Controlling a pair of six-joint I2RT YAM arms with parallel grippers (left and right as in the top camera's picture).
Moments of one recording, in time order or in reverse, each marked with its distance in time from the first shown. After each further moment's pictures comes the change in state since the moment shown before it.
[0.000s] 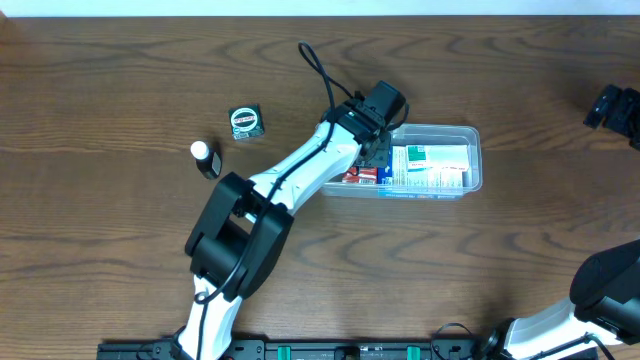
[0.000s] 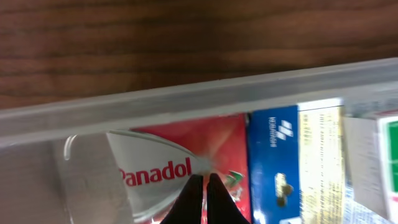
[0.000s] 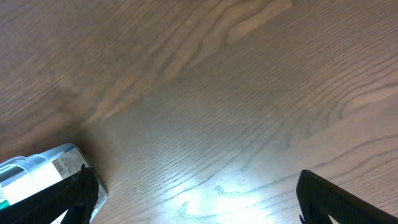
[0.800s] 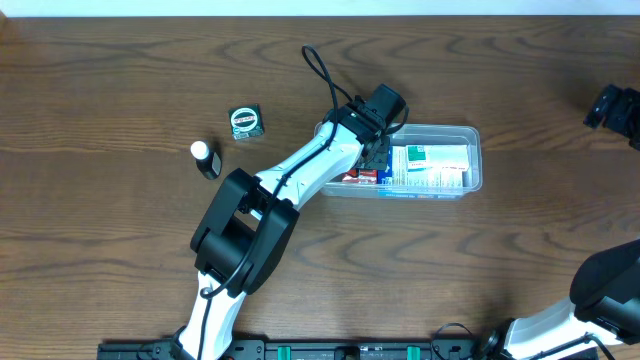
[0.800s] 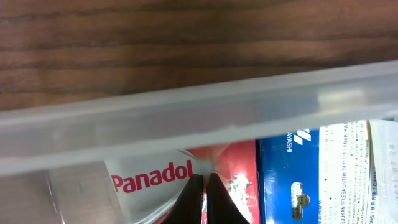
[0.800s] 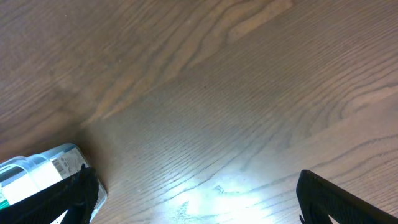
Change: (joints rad) left arm 0.000 0.023 0.004 -0.004 -0.004 0.000; right arm 0.000 0.000 0.000 0.000 0.000 0.000
